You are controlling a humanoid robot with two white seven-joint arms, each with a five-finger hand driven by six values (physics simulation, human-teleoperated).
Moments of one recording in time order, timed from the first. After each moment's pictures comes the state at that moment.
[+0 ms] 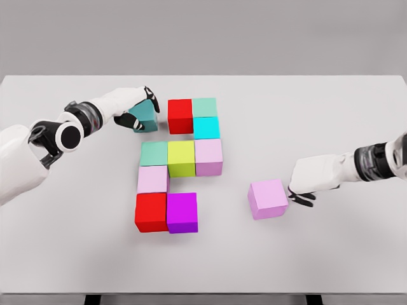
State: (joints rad) left arm -0.84 0.64 -1.01 -1.44 -0.18 0.25 -0.26; right arm -0.91 -0.99 1.19 -1.63 0.39 -0.61 0.61
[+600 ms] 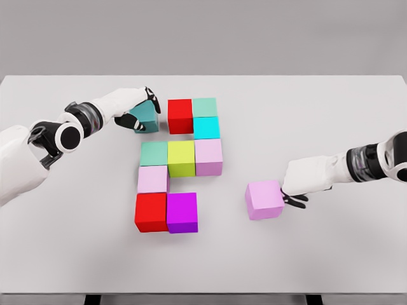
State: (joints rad) left arm -0.84 0.64 -1.01 -1.44 -0.17 0.24 -0.26; right arm -0.91 -0.96 1.20 -1.63 0.38 -0.61 0.61
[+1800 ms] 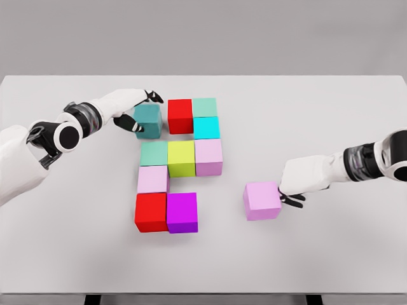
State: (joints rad) left arm -0.83 0.64 -1.01 -1.44 -0.16 0.24 -0.26; right arm -0.92 -0.95 1.20 -1.63 0.38 -0.61 0.61
